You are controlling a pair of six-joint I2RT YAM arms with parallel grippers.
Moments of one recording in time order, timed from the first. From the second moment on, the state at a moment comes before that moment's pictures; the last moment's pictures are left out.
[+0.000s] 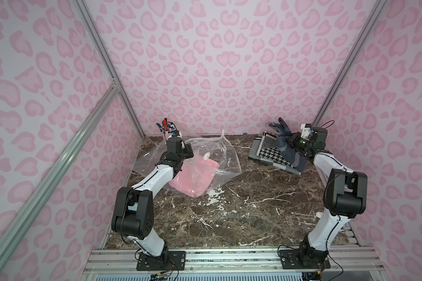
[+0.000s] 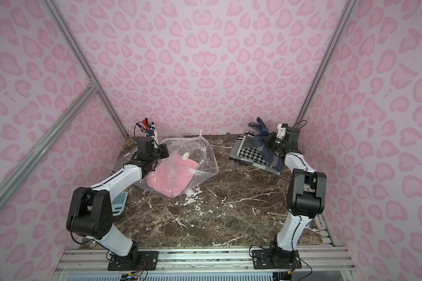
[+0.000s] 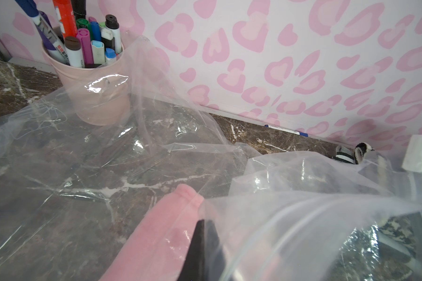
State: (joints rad) left arm -0.18 1.64 1.12 0.06 0.01 -0.40; right arm -0.14 1.89 1.34 0.15 -0.72 0.81
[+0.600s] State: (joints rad) left arm -0.18 1.63 1.12 0.05 0.03 -0.42; right arm -0.14 2.01 1.34 0.25 -0.75 0.84
